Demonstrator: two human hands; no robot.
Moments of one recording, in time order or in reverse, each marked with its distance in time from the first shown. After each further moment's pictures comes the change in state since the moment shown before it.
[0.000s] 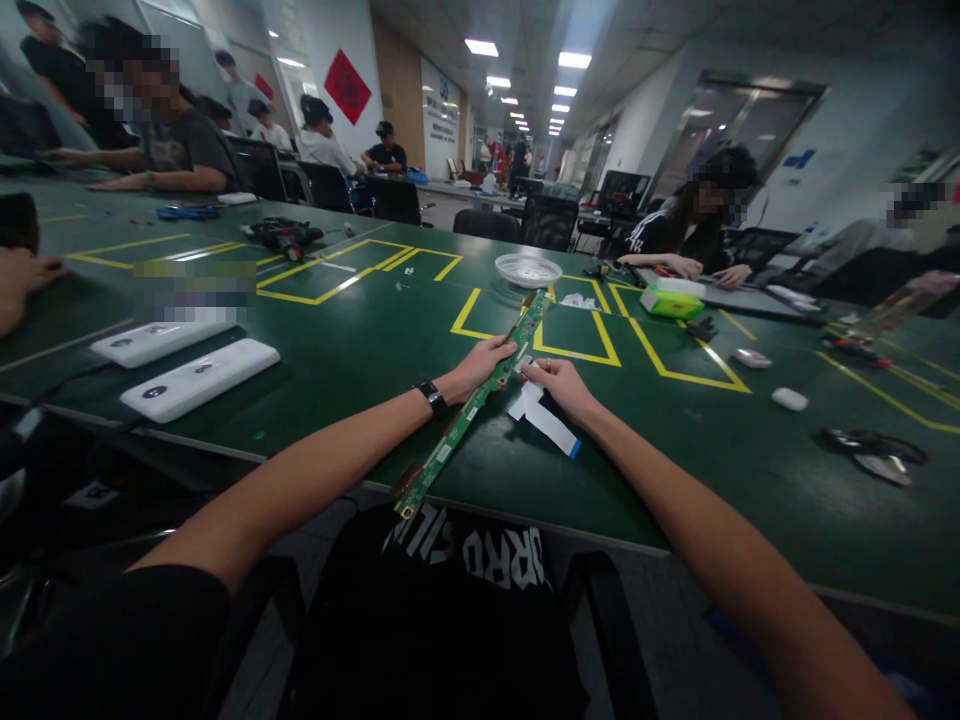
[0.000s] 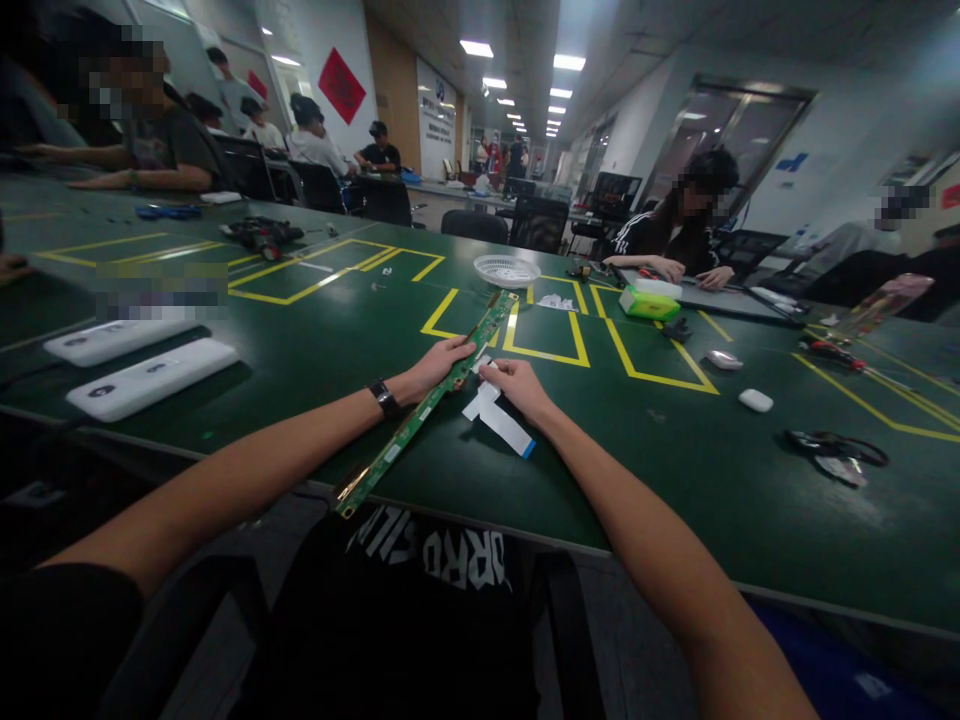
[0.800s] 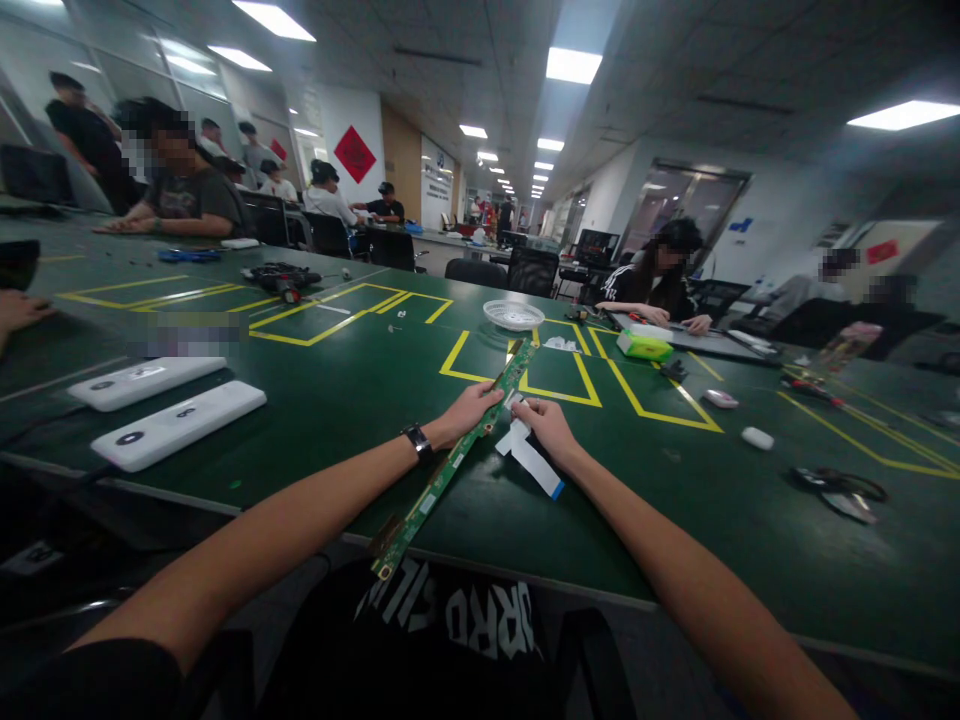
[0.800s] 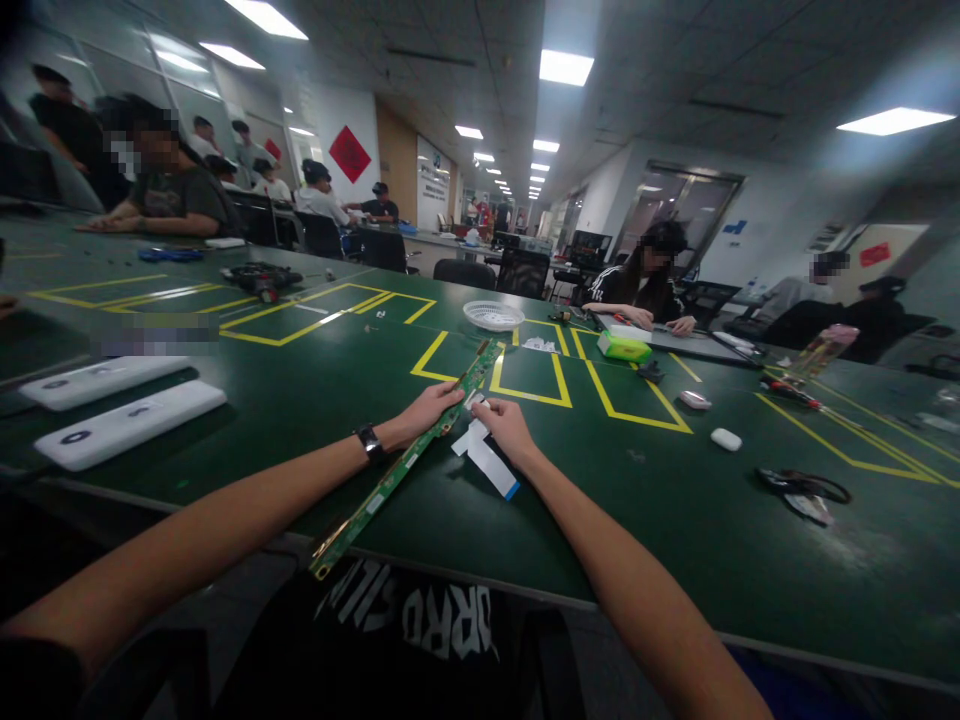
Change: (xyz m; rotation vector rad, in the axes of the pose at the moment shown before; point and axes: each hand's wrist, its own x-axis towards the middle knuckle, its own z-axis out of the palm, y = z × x) left_hand 0.000 -0.006 -0.002 0.122 -0.040 0.105; right_hand 0.000 -0.004 0.002 -0.044 0.133 -0.059
